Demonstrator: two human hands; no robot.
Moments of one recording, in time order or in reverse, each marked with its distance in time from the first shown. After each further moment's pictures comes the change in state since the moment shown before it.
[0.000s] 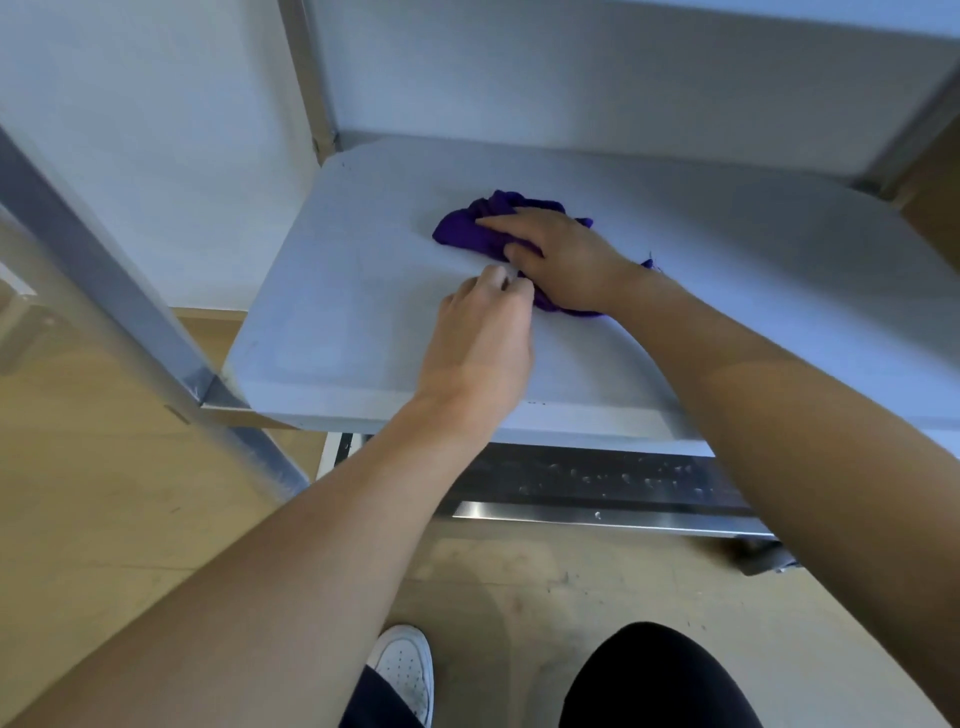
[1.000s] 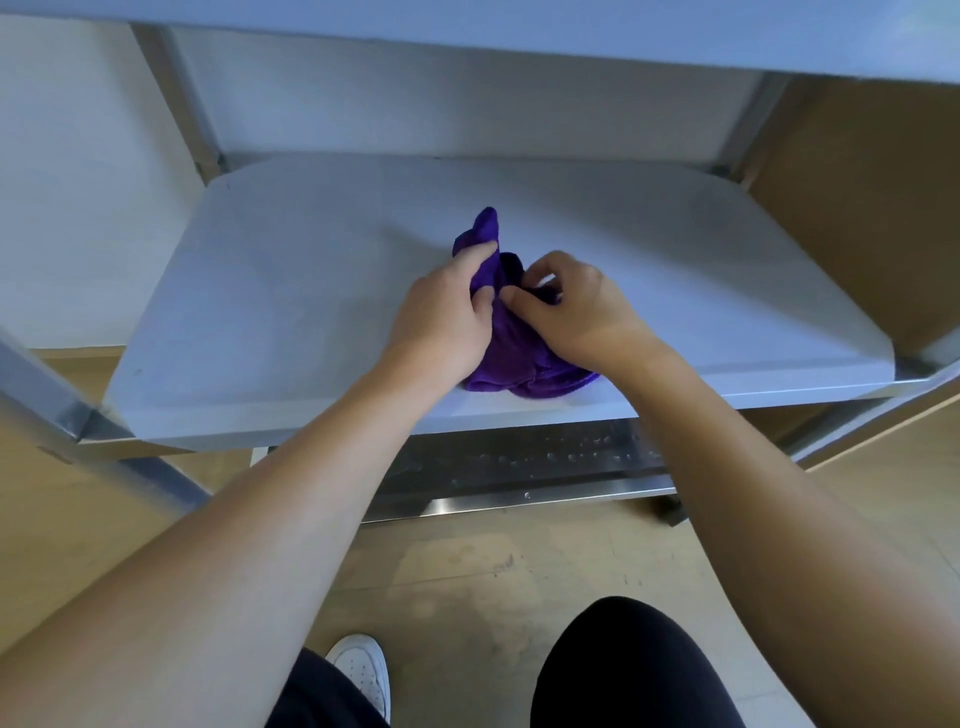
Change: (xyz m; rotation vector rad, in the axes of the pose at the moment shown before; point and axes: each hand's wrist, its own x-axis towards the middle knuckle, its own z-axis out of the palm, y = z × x) left_hand 0.015 0.049 0.012 -0.383 -0.145 -0.073; right_hand -0.136 -0.015 -0.039 0.211 0.234 0.535
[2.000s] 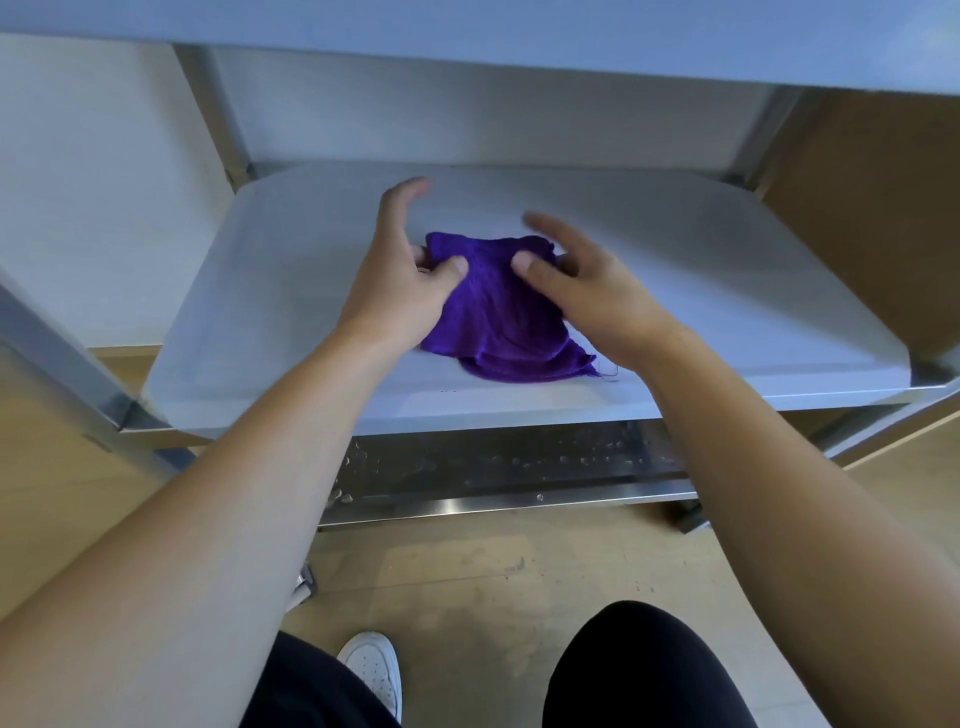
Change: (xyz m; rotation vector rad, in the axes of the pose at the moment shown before) left_hand 0.007 -0.021 -0.042 -0.441 0.109 -0.056; right_hand 0.014 0.002 -0.003 0.518 -0.114 -0.040
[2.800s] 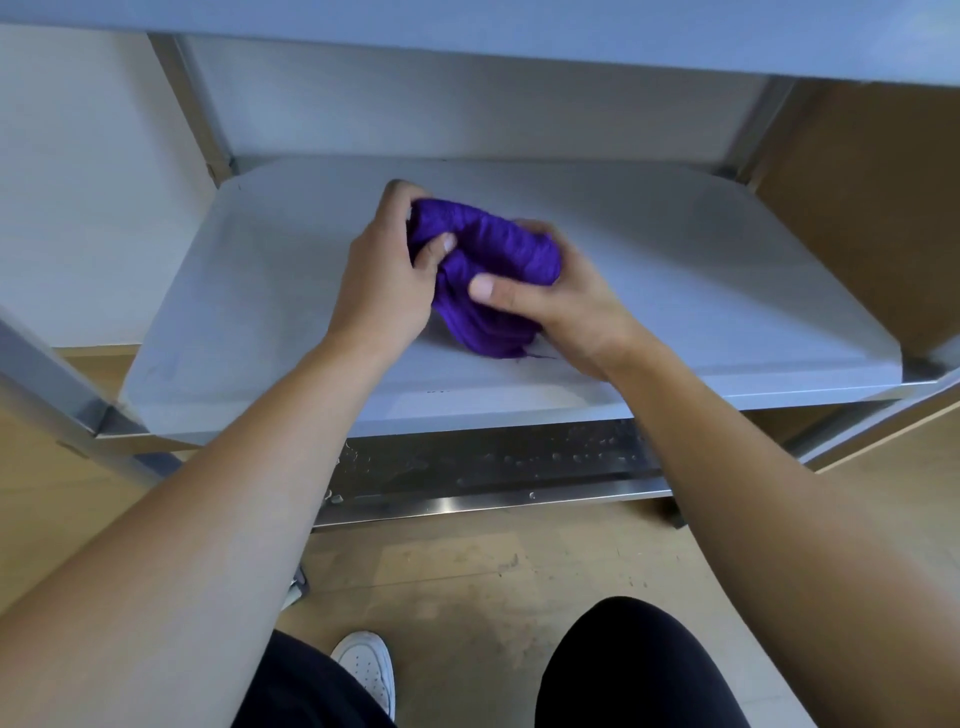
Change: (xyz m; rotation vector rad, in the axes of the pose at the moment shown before) left_hand 0.007 0.000 0.006 0.281 0.126 0.283; right_hand -0.001 0.005 0.017 0.422 -0.059 -0.060
